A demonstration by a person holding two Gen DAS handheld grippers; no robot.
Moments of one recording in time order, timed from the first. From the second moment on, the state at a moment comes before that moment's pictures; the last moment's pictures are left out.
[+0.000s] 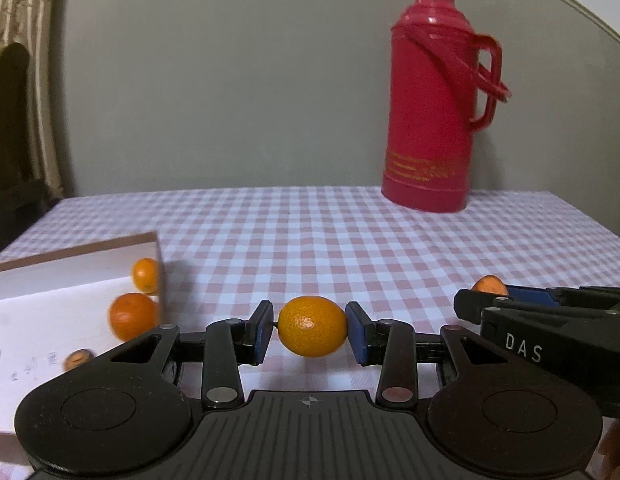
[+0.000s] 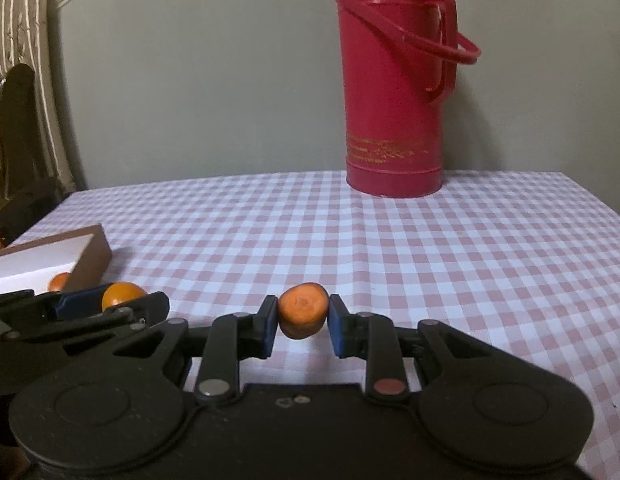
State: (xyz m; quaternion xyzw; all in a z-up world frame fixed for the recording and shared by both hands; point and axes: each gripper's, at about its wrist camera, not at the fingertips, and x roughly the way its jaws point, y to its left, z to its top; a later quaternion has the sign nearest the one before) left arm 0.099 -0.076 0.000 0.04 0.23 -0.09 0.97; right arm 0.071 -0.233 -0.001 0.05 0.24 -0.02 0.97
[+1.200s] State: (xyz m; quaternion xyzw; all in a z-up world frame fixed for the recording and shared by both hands) left arm 0.052 0.142 0.028 -0.02 0.17 0.15 0.97; right arm 0.084 -0.061 0.027 0.04 0.18 0.17 0.97
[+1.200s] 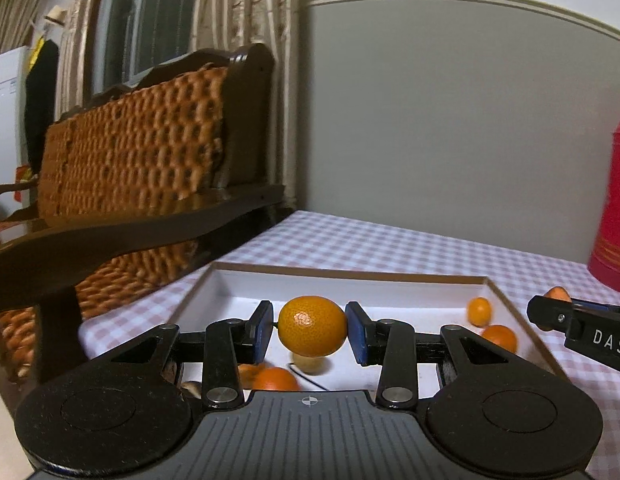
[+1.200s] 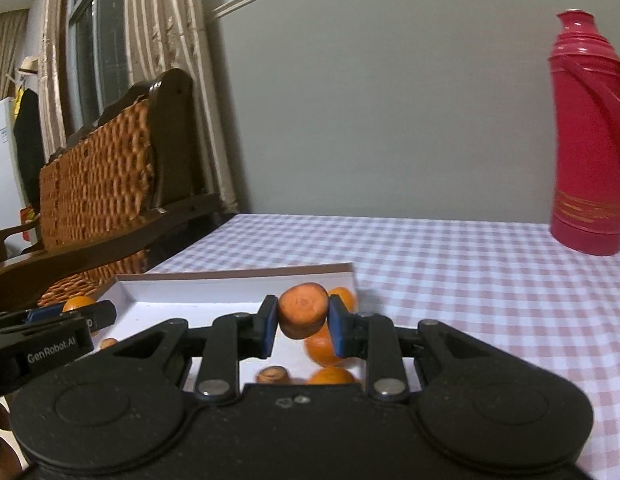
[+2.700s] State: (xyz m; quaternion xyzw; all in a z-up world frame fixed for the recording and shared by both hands) left arm 0.086 0.197 0.022 -0.04 0.19 0.18 0.97; right arm 0.130 -0.019 0.018 0.03 0.19 0.17 0.97
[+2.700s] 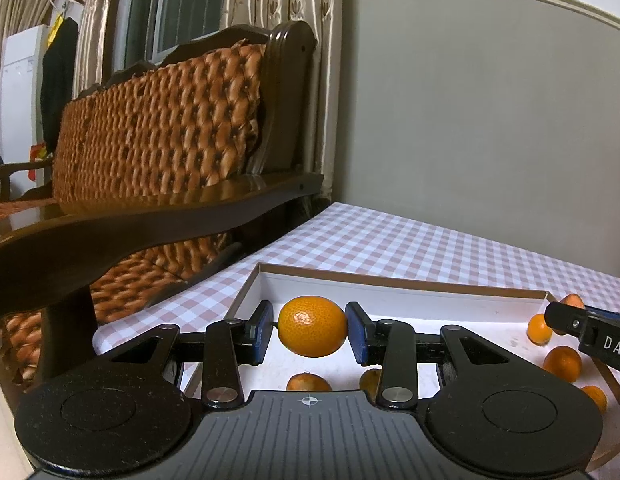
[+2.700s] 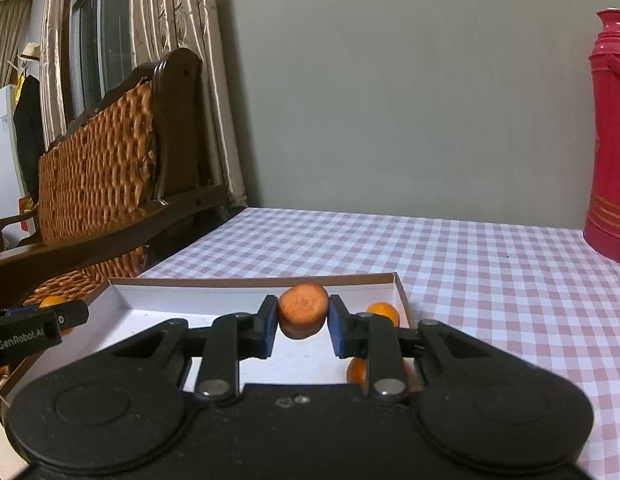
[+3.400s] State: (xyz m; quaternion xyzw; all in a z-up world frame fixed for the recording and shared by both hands) left arm 0.115 0.196 0.029 -0.03 0.18 0.20 0.96; right arm 0.136 -0.026 0.027 0.04 0.13 0.14 0.98
